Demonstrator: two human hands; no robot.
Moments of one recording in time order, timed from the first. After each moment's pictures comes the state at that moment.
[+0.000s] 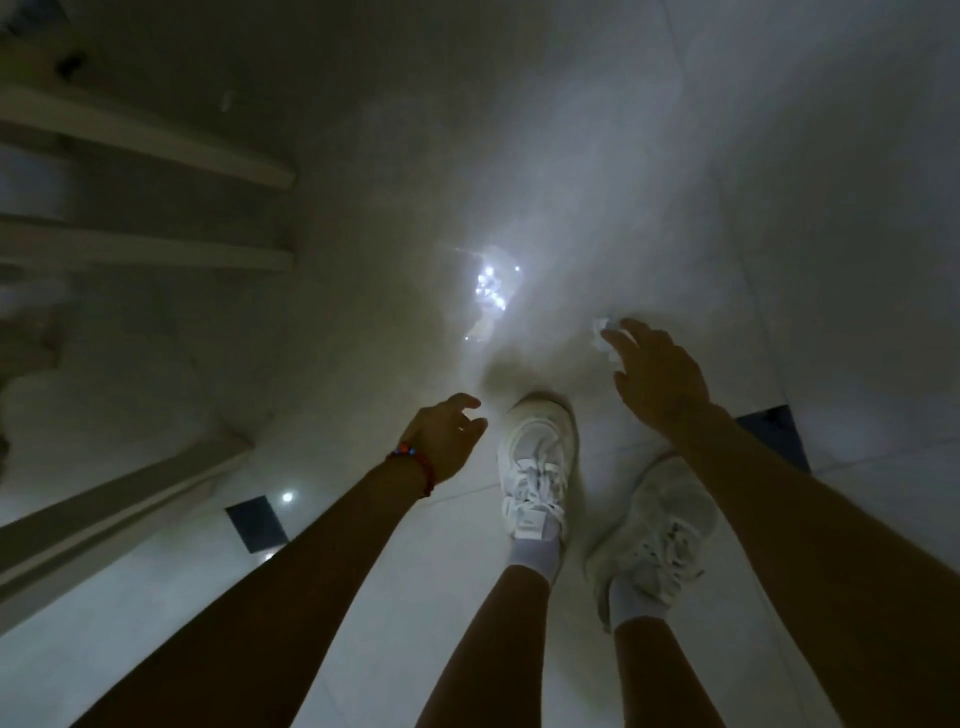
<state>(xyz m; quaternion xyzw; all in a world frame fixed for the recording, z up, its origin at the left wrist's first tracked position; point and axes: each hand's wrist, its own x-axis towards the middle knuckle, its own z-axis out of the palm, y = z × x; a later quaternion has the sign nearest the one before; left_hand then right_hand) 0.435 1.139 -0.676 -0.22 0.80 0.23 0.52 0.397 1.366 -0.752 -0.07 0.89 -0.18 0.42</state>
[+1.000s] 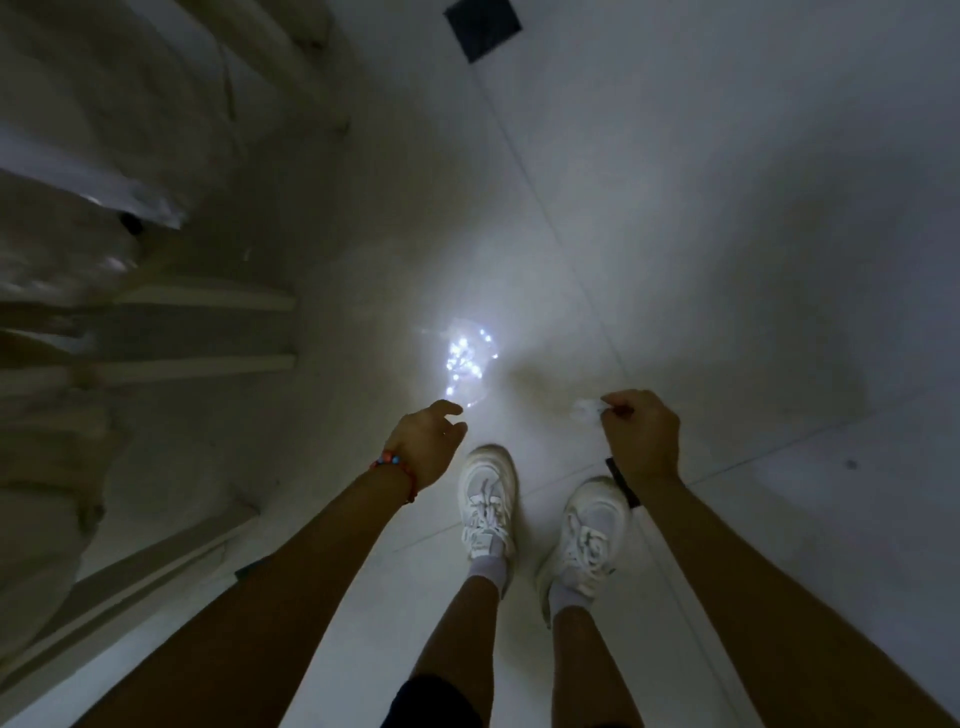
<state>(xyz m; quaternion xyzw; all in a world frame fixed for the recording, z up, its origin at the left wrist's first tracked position) 0.353 1.214 -0.539 -0.17 0.84 0.24 0.46 0.380 1.432 -0.591 0.30 0.83 -0.41 0.24</state>
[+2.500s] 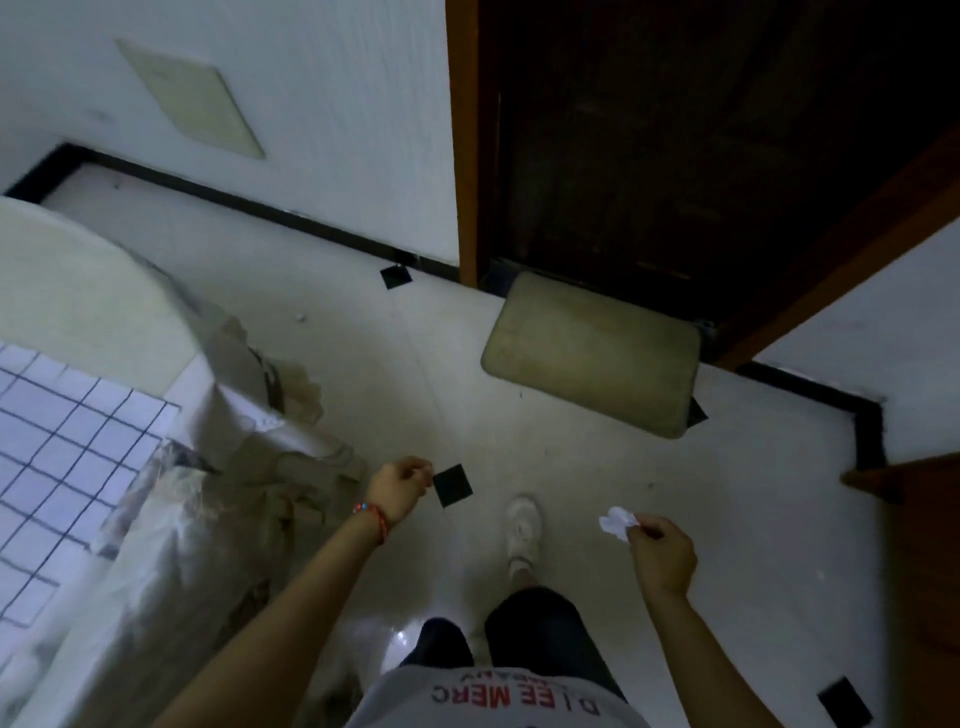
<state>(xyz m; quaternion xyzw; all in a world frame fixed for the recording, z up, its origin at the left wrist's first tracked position) -0.128 1.240 -0.122 -0.20 0.82 0.46 0.28 -0.047 1.524 -0.108 0.42 0.74 -0.51 0.05</state>
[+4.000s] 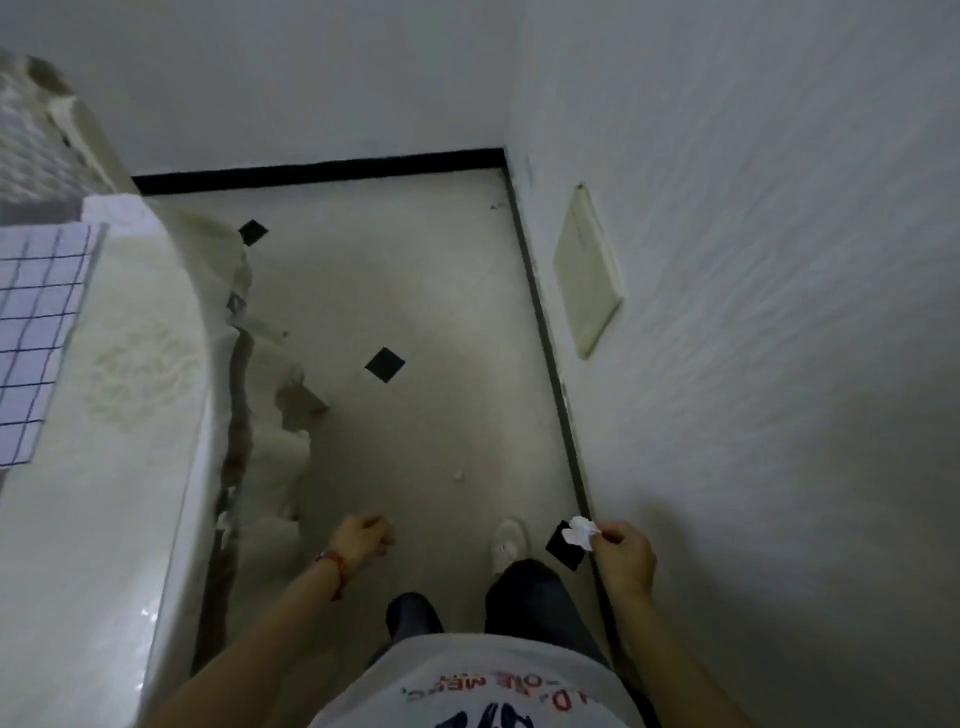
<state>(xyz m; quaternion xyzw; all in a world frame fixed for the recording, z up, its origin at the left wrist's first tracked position) -0.667 0.859 -0.146 -0.65 0.50 0.57 0.08 -0.914 1.040 -0.141 -0.04 0.87 -0.35 0.35</state>
